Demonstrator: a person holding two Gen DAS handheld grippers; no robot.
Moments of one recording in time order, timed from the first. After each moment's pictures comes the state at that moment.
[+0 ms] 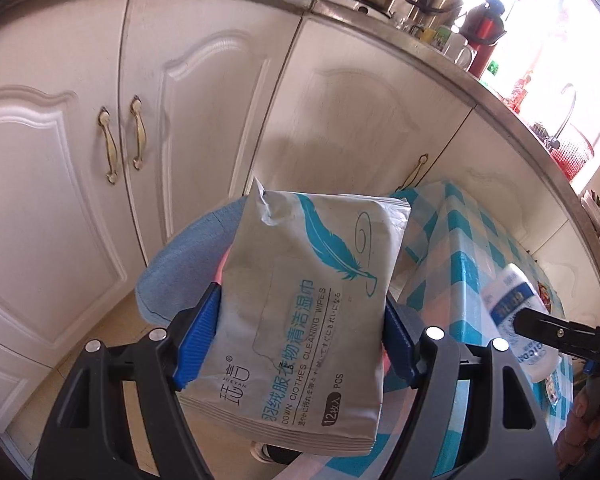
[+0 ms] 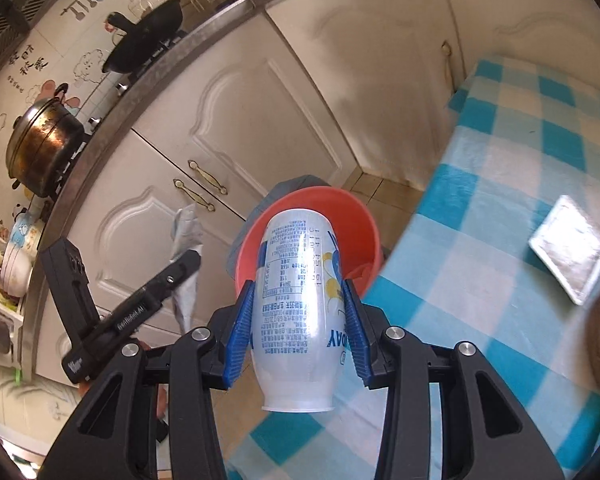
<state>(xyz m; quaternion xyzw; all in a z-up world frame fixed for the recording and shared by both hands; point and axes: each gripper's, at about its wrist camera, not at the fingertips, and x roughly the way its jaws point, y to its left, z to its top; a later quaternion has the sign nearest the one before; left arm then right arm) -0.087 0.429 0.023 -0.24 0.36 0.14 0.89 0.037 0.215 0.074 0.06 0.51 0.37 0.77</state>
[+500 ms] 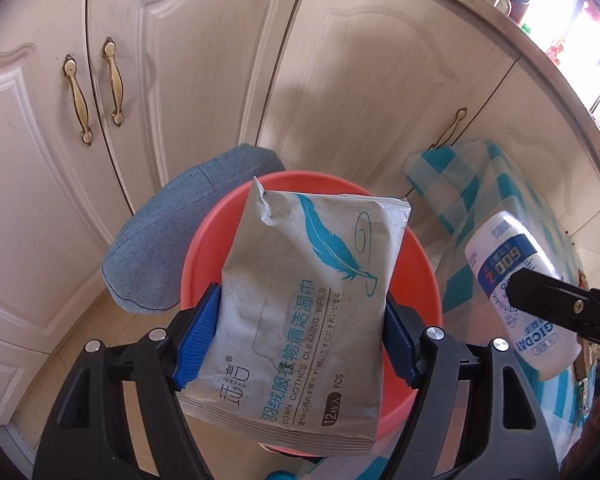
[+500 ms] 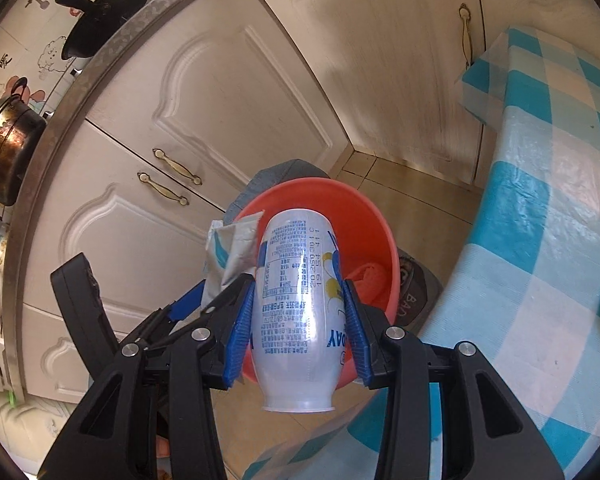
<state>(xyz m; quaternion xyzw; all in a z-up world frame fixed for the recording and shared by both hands) -0.028 0.427 -0.043 -0.23 0.43 0.15 0.86 0.075 0.268 0.030 0.03 0.55 0.34 0.76</state>
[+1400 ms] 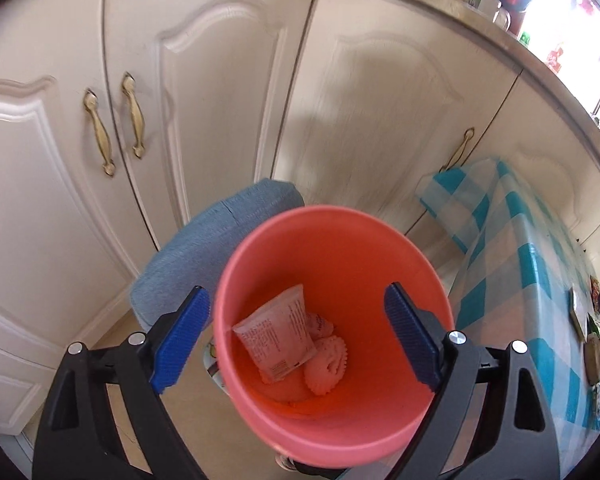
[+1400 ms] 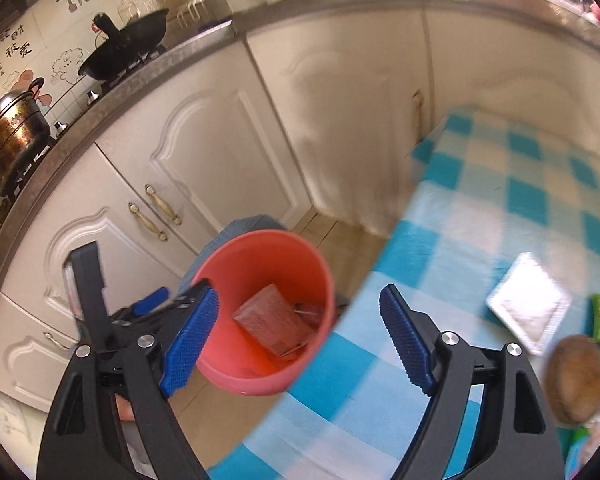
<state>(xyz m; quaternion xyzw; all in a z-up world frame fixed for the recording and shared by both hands) -0.042 0.436 -0.020 -0.20 0.39 0.18 0.88 0.039 0.208 0.087 0.00 0.43 0.30 0.85</state>
